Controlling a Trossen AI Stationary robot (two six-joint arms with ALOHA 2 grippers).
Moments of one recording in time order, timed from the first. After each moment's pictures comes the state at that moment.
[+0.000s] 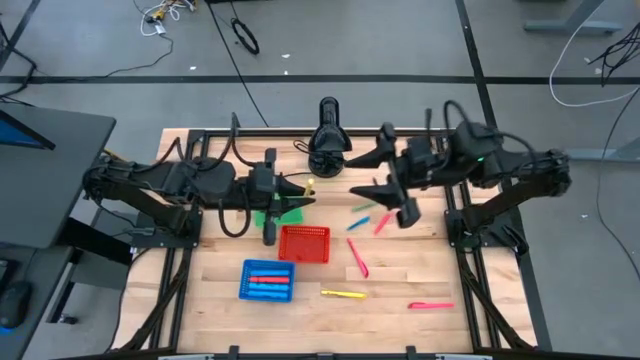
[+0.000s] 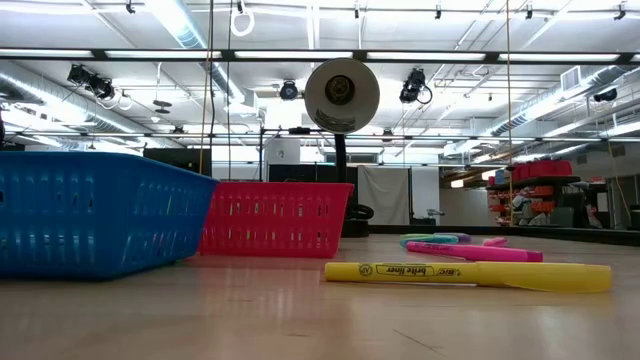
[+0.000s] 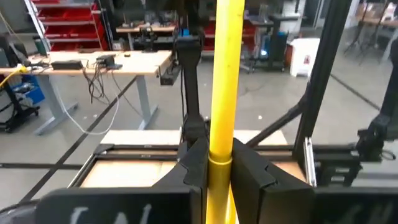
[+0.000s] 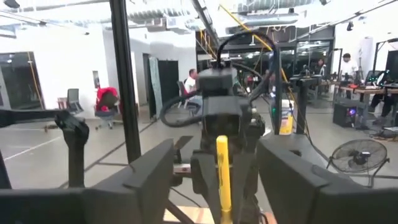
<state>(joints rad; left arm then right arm) -0.25 1.35 1.57 -0.34 -0.32 -0.03 0.18 1.33 1.64 -0.15 0.01 0.03</state>
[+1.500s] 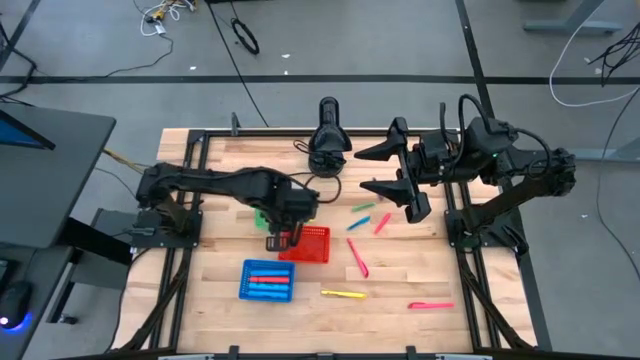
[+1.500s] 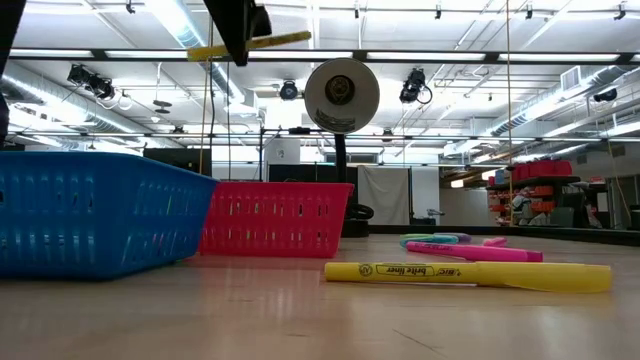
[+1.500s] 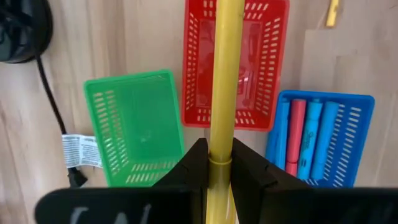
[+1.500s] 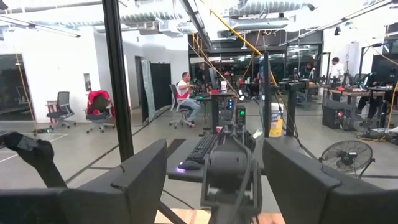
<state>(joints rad) -0.12 1.79 1.81 -1.41 -0.06 -0.10 0.18 1.29 1.64 -0.18 0.05 0.02</state>
